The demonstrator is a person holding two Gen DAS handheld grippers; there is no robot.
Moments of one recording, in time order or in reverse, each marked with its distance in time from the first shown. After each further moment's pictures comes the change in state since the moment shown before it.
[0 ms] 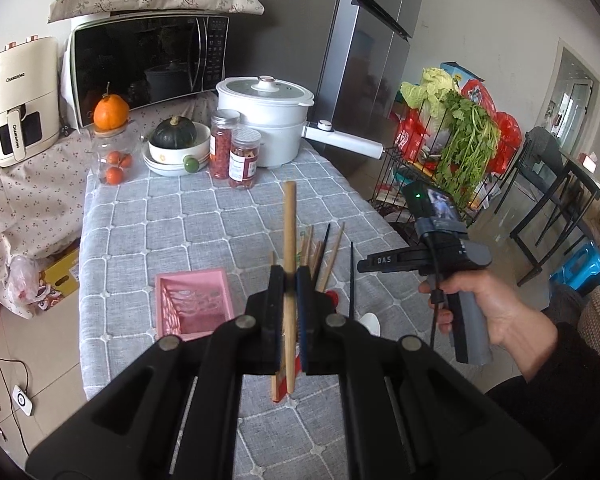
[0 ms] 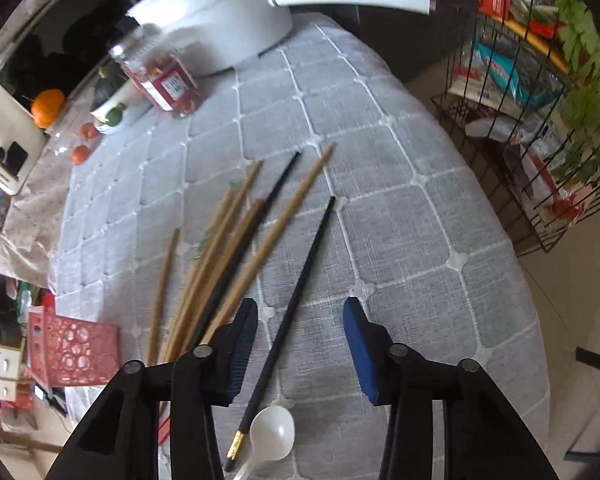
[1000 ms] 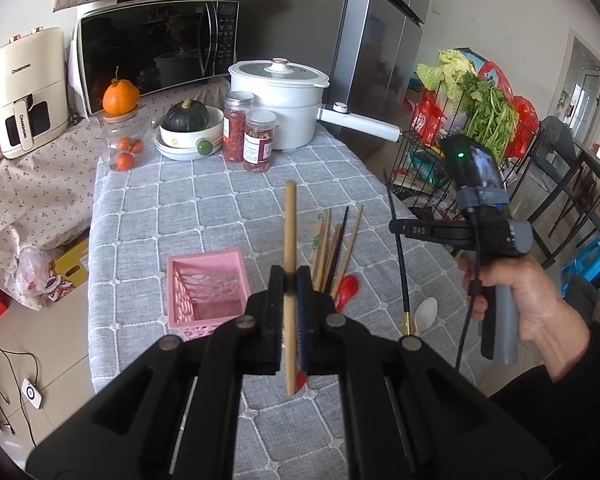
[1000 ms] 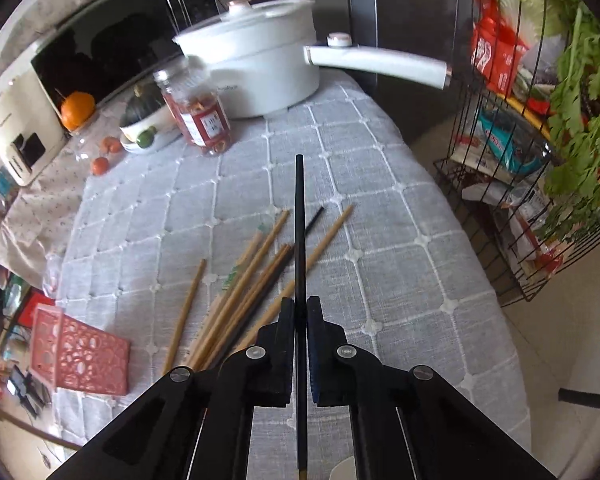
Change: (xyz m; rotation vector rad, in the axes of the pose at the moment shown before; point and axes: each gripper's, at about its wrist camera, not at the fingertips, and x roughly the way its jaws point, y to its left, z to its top) left arm 0.009 0.011 -0.007 0.006 0.040 0.047; right arm -0.053 0.037 -0.010 -0.114 -0.229 -0.023
